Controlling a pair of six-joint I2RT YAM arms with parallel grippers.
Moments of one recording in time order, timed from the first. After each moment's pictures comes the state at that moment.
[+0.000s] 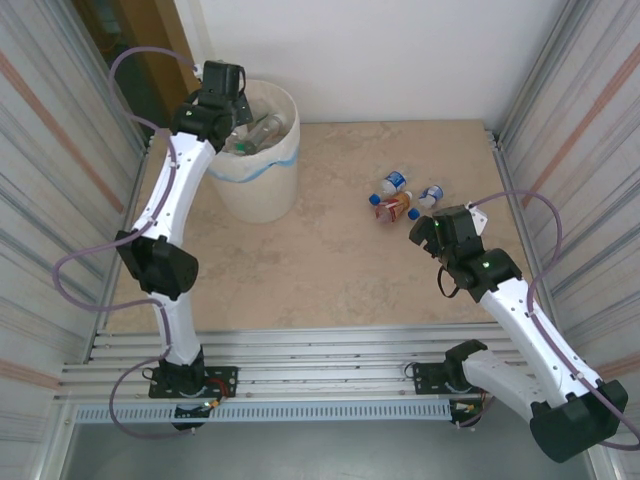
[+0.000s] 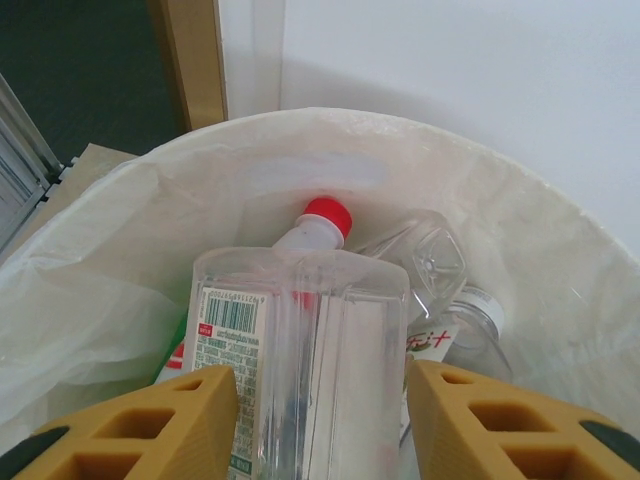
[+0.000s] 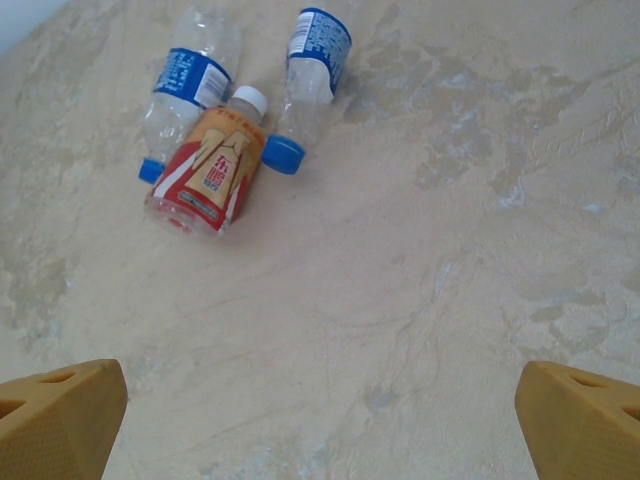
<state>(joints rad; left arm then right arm) -0.29 1.98 2.26 -0.89 -0.37 -0.42 0.39 0.91 0.87 -0.78 0.37 0.84</state>
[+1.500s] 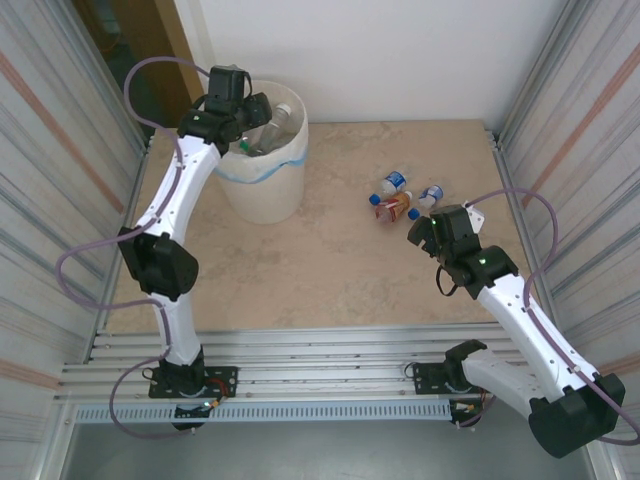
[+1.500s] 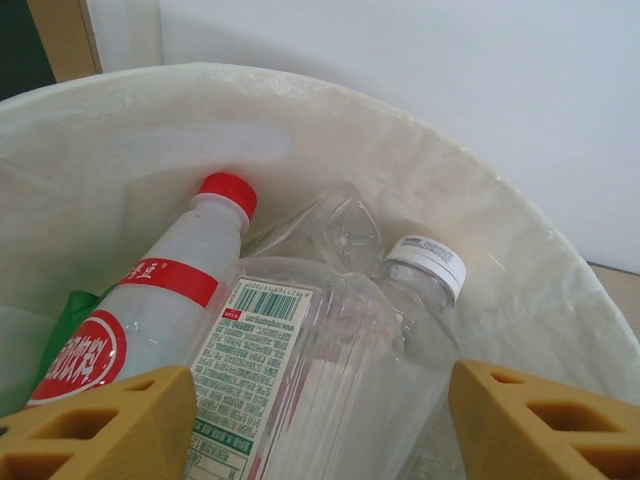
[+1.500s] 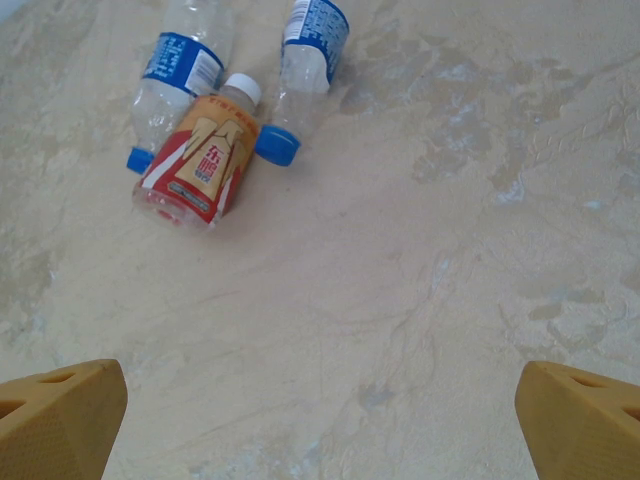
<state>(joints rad) -0.30 1.95 2.16 -0.77 -0.18 -0.45 0.39 0.95 0.87 -0.78 0.36 0.82</state>
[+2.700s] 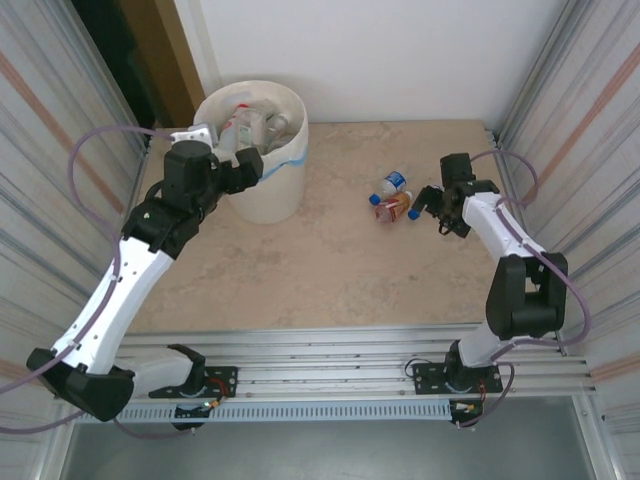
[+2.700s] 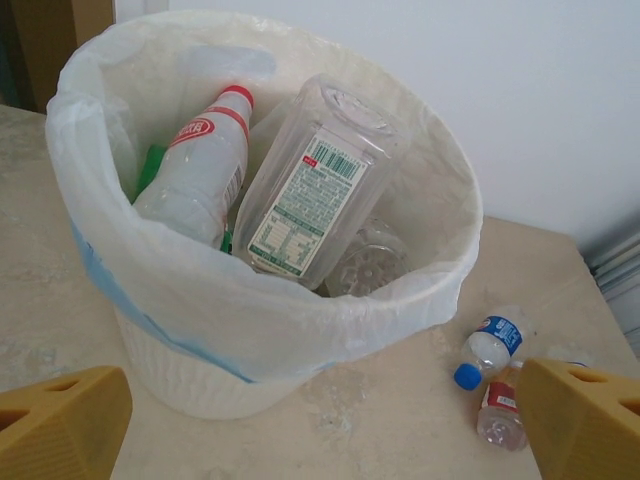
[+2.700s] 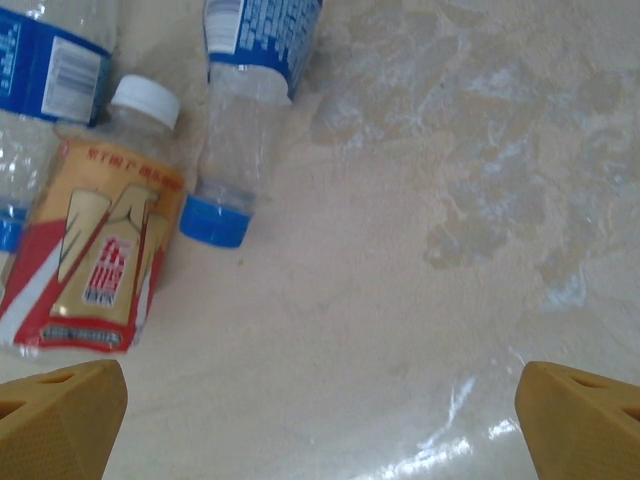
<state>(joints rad) -0.44 1.17 1.37 -0.60 -0.24 -0.49 0.07 1.60 1.22 -0.74 0.08 0.61</state>
